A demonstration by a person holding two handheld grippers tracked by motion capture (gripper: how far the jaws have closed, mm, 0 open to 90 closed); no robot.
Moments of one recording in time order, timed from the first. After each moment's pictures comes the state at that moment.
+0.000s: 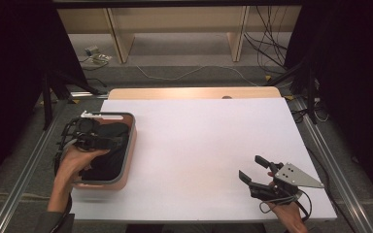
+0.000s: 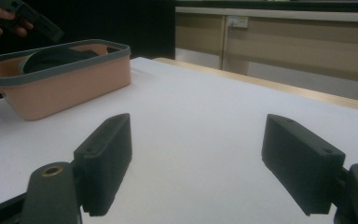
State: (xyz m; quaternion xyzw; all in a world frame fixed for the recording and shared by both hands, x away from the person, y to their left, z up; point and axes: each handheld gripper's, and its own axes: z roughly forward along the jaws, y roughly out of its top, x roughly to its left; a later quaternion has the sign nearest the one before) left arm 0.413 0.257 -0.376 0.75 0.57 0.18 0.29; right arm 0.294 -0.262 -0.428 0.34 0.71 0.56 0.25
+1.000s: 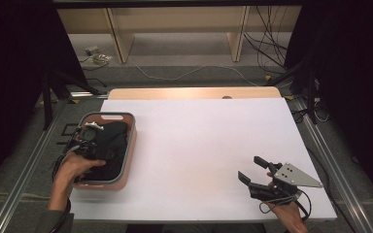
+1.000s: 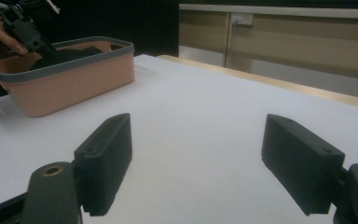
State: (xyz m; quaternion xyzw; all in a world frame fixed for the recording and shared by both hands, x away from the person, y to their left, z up) left arm 0.425 0.273 -0.424 0.76 0.60 0.18 0.14; right arm 0.295 -0.261 -0.429 0.33 0.72 0.56 0.24
